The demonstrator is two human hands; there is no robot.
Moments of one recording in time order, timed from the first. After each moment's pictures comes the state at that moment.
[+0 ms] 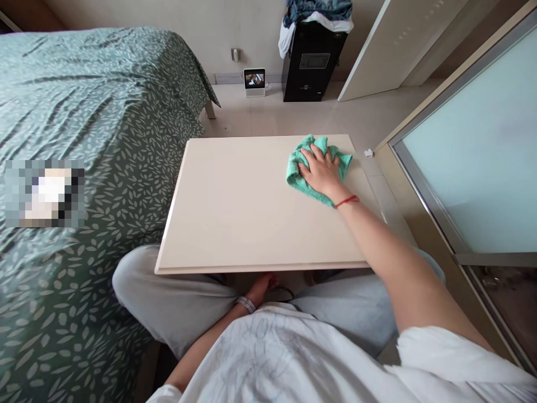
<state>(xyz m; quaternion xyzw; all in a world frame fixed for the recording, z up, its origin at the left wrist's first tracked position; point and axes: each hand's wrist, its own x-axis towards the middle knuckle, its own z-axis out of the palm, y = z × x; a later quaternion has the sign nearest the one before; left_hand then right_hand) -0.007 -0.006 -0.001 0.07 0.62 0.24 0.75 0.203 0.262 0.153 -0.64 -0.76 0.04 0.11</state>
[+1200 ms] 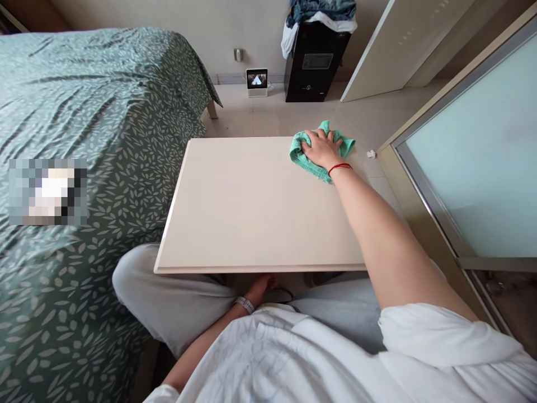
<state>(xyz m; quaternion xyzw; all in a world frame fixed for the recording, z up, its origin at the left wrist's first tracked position) -0.007 -0.005 -0.003 0.05 0.63 0.23 0.74 0.203 0.334 0.176 -0.69 -0.71 0.07 0.08</state>
